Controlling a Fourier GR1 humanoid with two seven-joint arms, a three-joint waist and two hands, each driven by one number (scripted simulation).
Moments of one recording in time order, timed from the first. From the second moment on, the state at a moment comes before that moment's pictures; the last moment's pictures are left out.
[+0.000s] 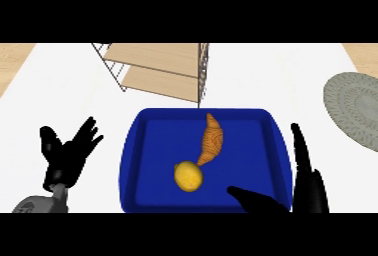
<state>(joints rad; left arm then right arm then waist) -0.07 0.37 -0.17 -1.33 0.37 0.18 0.20 0.13 -0.13 0.47 -2.02 0.73 -0.49 0.75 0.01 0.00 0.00</state>
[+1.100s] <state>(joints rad) -0.09 0.34 -0.10 -1.30 0.32 0.13 0.23 -0.18 -0.01 0.58 -1.69 0.97 -0.40 1.09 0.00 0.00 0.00</state>
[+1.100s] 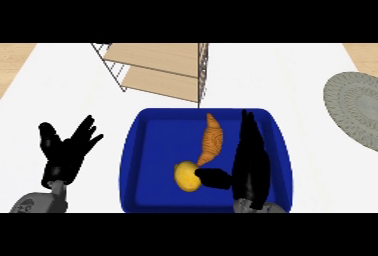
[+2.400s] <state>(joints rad) -0.05 0.29 -0.06 -1.36 0.27 0.10 0.27 -0.34 -0.01 0.55 -1.28 0.90 -0.64 1.03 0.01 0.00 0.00</state>
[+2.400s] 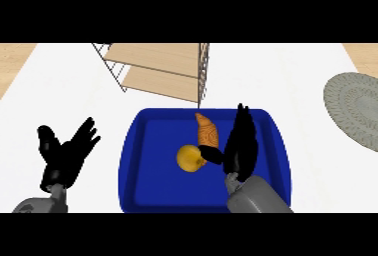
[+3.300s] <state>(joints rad) -0.06 0.26 -0.02 -1.33 0.23 0.07 0.26 -0.50 -0.03 0.64 -1.10 0.69 -0.70 0.85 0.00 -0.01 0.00</state>
